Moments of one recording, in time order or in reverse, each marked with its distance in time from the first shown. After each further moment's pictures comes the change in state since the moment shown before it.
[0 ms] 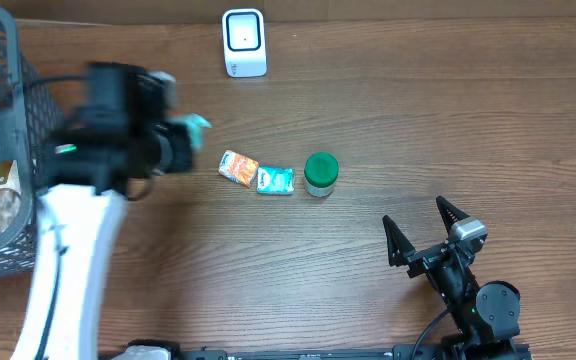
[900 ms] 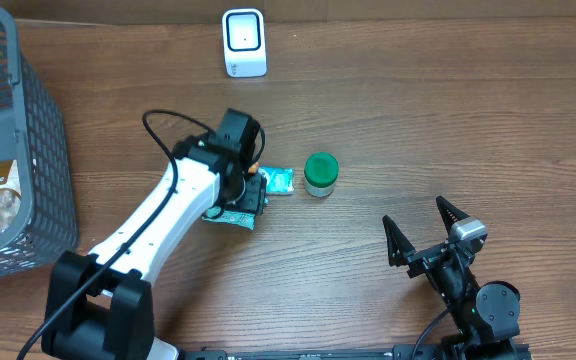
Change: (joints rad) left arm -0.245 0.251 -0.243 0.174 -0.111 -0.109; right arm 0.000 0.000 0.000 -0.001 0.000 0.000
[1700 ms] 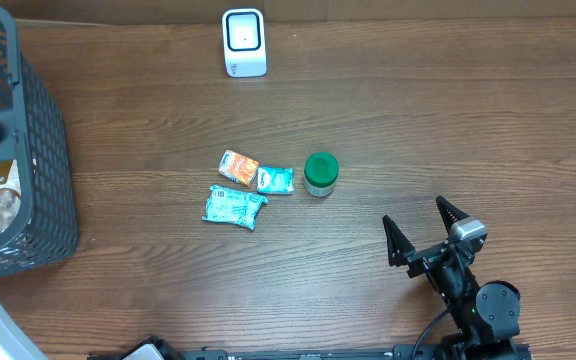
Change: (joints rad) left arm 0.988 -0.337 0.766 -0.315 -0.065 -0.041; right arm 0.000 0.000 0.000 0.001 0.000 0.000
